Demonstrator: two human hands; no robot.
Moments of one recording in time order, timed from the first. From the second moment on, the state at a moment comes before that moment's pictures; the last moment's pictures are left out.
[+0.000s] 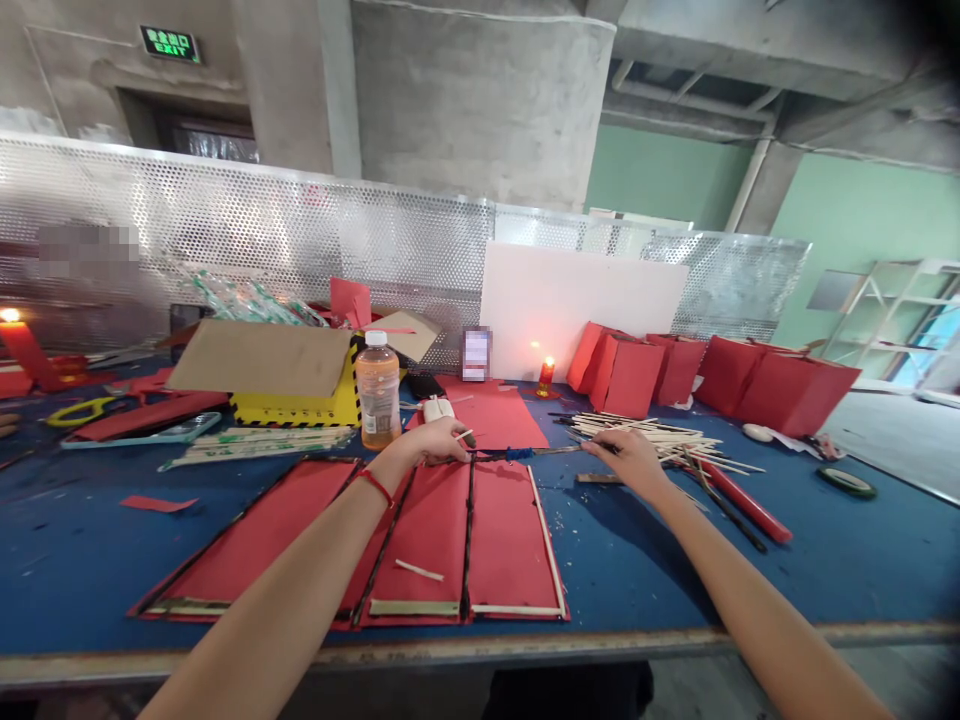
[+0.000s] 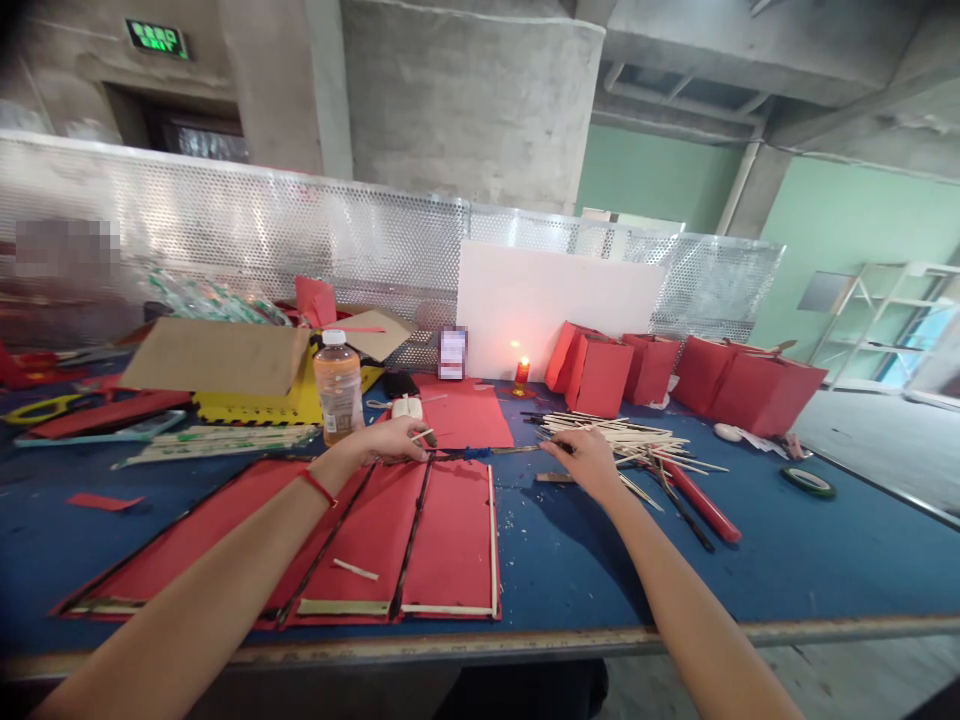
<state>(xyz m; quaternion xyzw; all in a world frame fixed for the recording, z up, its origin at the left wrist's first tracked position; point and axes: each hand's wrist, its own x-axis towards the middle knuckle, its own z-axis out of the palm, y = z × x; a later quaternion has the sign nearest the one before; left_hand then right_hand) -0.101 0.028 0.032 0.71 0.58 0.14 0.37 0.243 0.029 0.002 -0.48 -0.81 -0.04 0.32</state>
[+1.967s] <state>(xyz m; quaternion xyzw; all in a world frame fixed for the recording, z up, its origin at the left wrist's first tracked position) -0.104 0.030 0.030 0.68 0.59 0.19 0.39 0.120 0.037 0.025 -0.48 -0.67 0.45 0.34</state>
